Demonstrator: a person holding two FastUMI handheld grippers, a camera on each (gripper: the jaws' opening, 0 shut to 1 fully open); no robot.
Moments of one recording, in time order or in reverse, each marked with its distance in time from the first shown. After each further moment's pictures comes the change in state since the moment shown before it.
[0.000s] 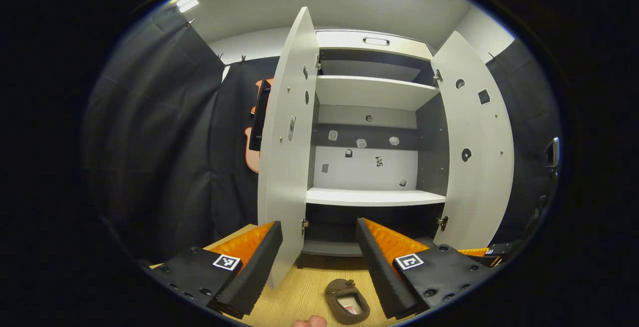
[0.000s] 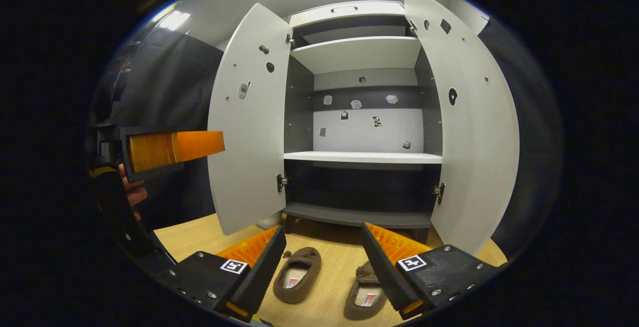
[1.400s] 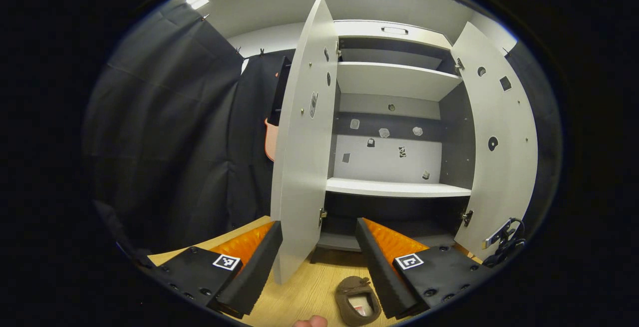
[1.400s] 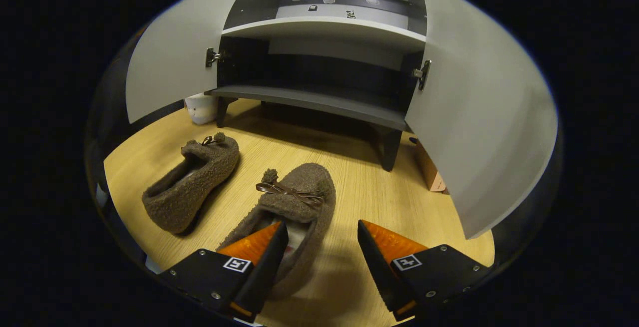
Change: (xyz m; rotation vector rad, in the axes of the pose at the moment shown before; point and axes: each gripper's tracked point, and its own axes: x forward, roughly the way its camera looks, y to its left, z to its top) left arm 0.016 0.027 -0.040 -0.014 0.031 0.124; right arm 0.040 -0.141 -0.224 -0.054 0.562 -0.172
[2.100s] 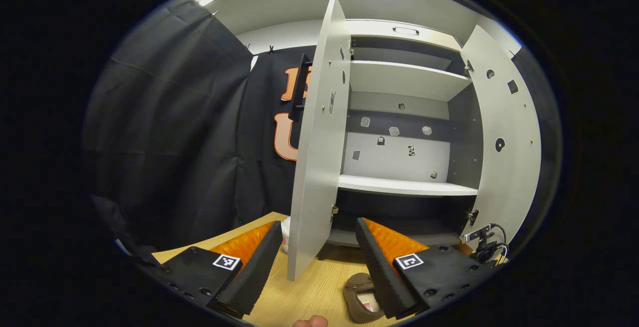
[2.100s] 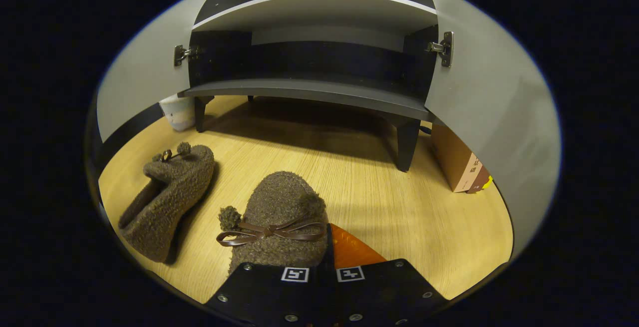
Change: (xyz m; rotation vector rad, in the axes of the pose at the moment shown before) left arm -0.007 0.026 -0.004 -0.018 0.014 0.037; right arm 0.068 0.002 0.014 0.074 0.027 0.016
